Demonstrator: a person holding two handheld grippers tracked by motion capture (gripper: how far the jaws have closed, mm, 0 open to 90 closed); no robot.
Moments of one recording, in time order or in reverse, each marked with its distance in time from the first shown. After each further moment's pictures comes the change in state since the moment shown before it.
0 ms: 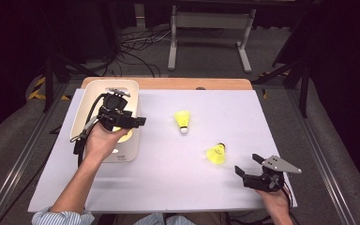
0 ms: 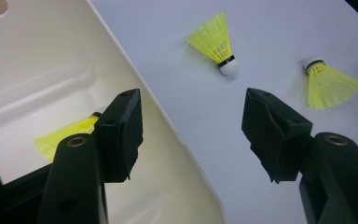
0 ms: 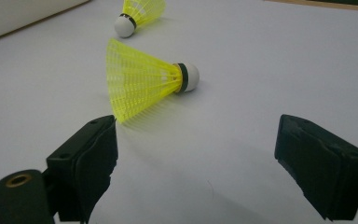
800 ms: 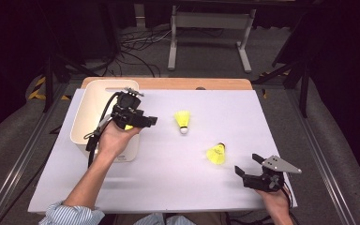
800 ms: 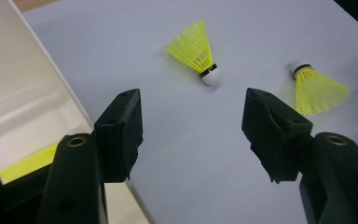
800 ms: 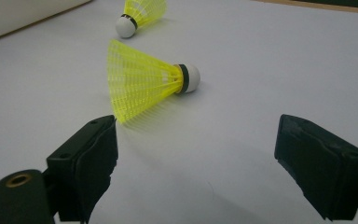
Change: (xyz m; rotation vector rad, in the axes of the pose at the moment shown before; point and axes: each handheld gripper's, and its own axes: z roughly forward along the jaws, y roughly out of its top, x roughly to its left) left arm -0.020 0.014 0.021 0.011 -0.021 0.039; right arm 0.000 0.000 0.000 -0.002 0.001 -0.010
